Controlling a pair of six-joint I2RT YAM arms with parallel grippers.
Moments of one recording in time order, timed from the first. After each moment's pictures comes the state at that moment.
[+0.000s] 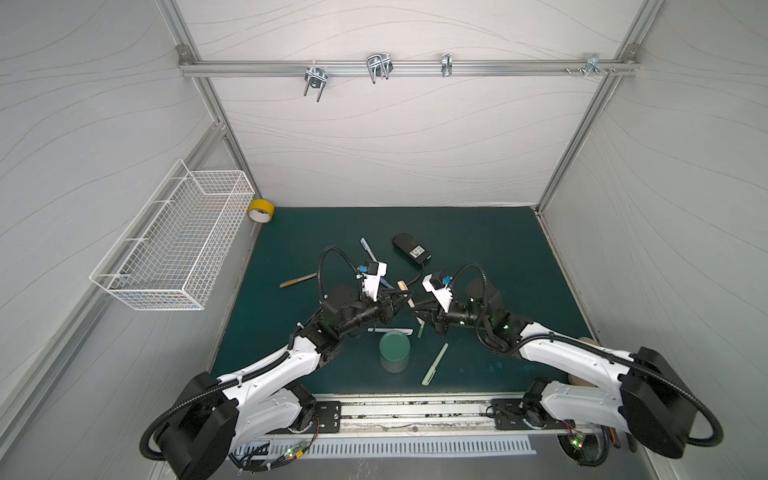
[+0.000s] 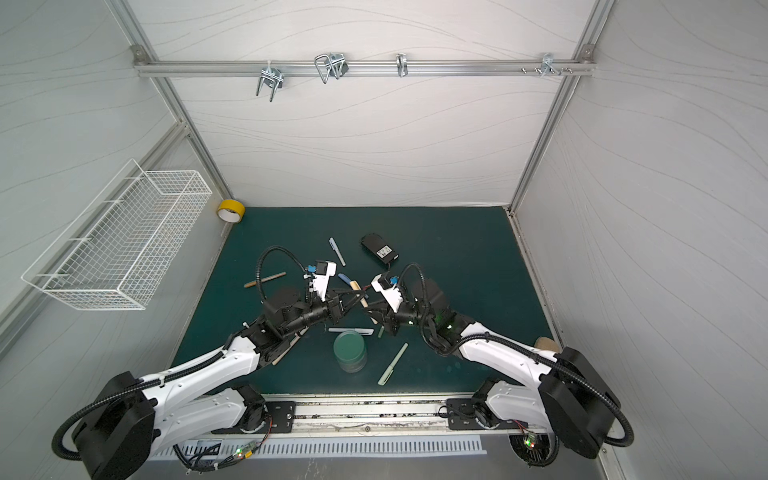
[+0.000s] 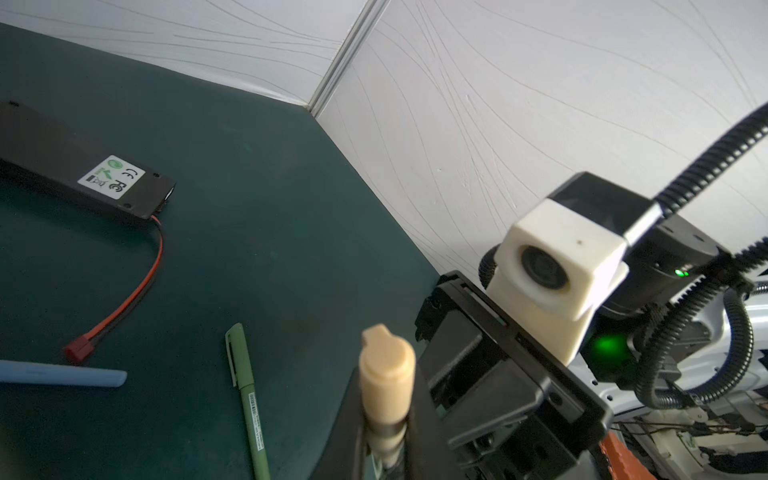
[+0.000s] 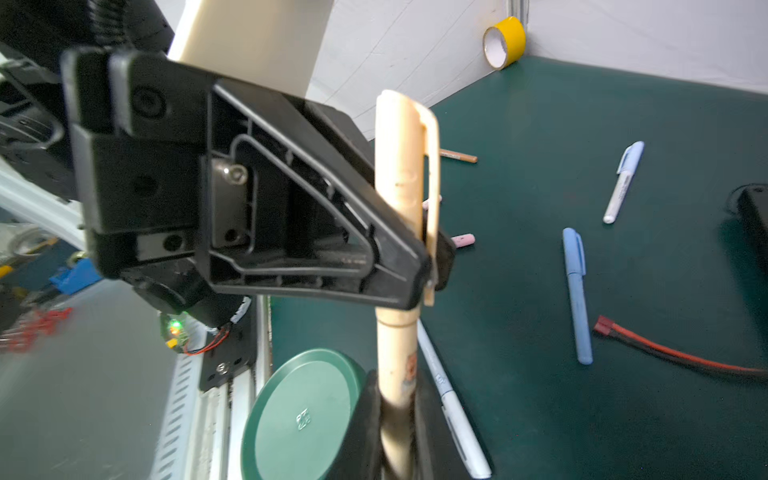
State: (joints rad) left arm -0.62 1.04 0.44 0.47 0.39 -0.65; right arm 0.84 1.17 0.55 0.29 -0.47 0.11
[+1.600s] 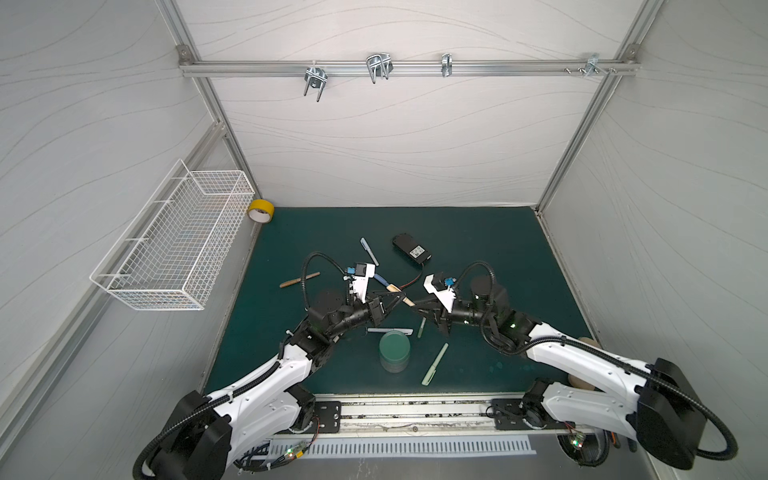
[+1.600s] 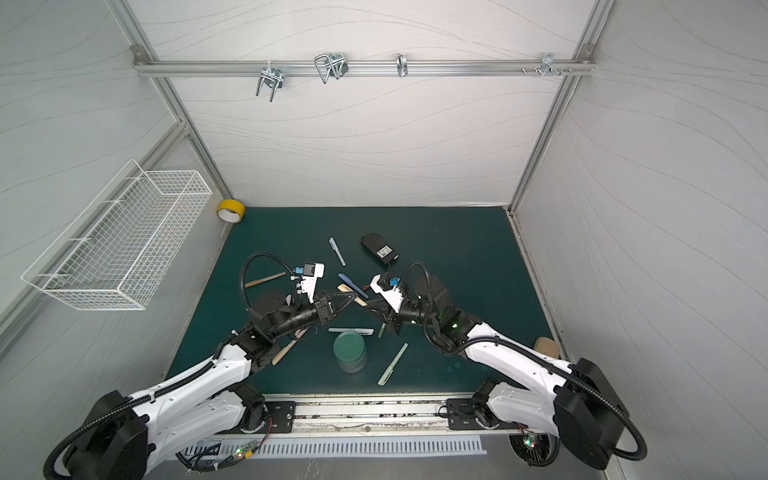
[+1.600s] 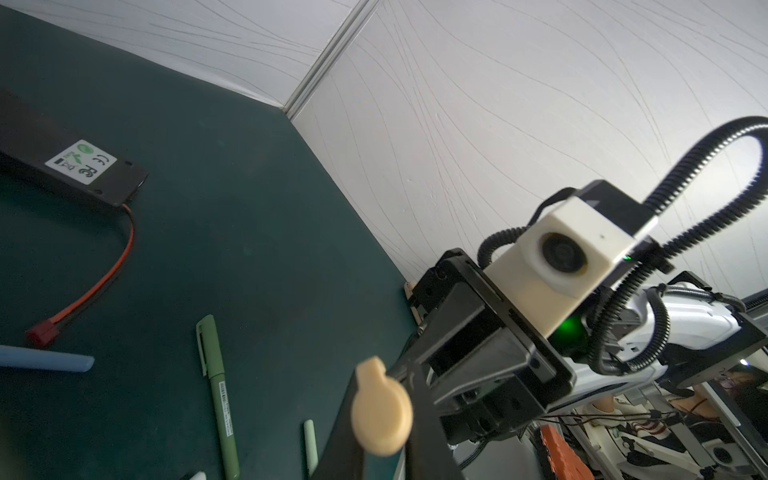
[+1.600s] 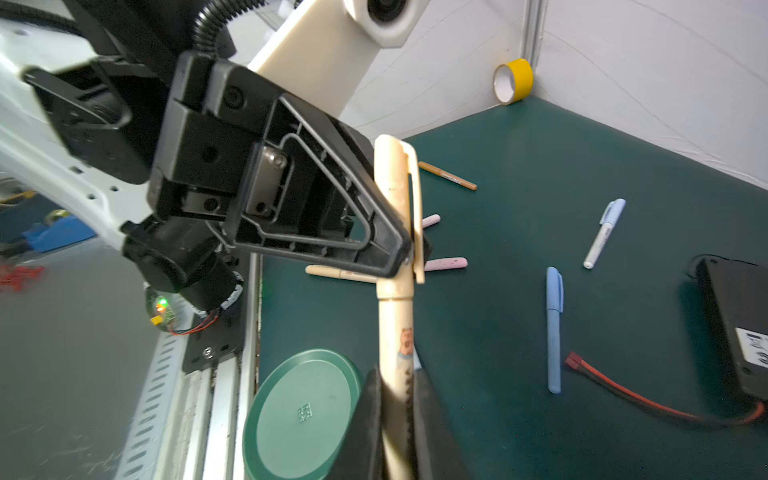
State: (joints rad) left arm -0.55 0.96 0.38 0.52 0.51 -0.75; right arm 0.86 1.10 0.60 0.18 -0.43 -0.06
